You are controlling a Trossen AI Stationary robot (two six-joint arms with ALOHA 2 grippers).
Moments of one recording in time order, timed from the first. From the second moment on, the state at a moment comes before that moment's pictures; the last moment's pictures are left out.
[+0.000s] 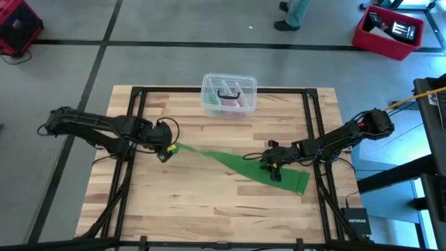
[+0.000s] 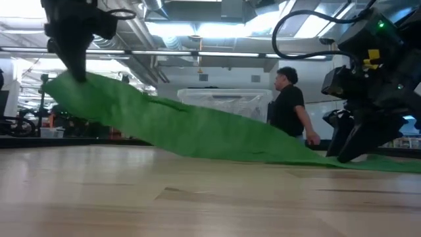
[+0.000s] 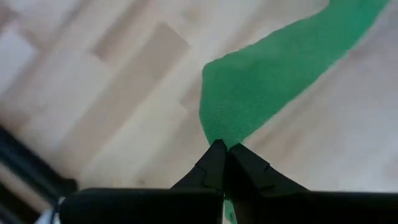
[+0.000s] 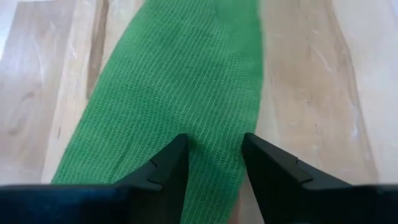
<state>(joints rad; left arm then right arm) -0.10 1.08 0.92 -1.16 -0.25 -0.81 0.18 1.32 0.31 0.13 0.07 0.18</state>
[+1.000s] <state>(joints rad) 0.07 1.08 0.83 -1.28 -0.33 -0.80 0.18 1.32 0.31 0.13 0.10 0.18</state>
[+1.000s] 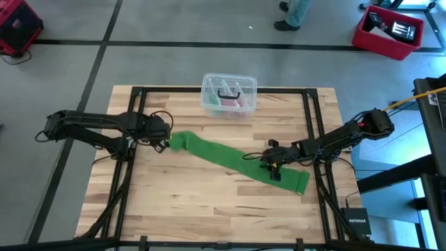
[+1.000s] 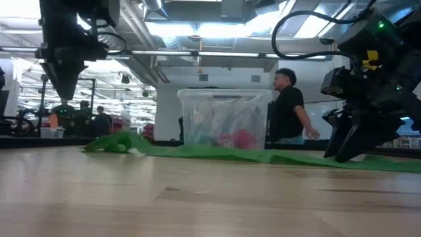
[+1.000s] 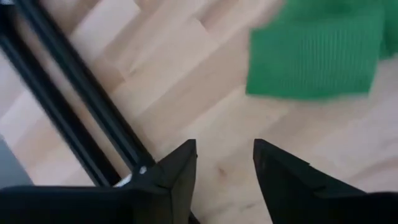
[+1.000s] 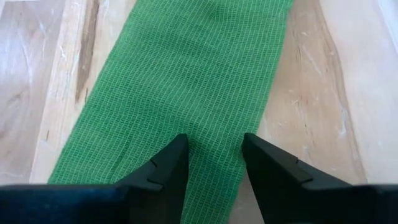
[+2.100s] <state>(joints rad) -0.09 1.15 0.37 -0.44 -0.44 -0.71 0.18 1.45 0.37 0.17 0.15 0.24</state>
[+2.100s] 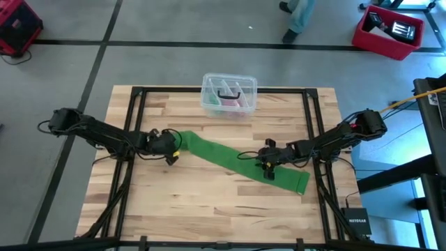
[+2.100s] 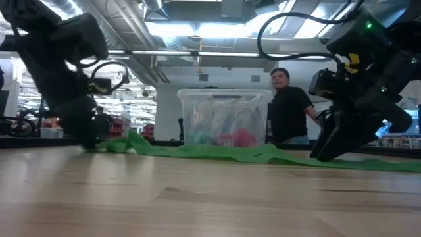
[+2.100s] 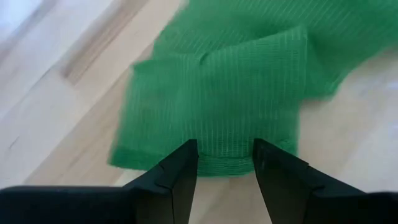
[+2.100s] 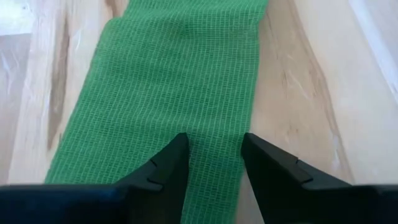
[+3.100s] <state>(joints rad) -0.13 1.12 0.66 -0.74 -0.25 -0.66 0.18 1.33 0.36 0.04 0.10 0.21</state>
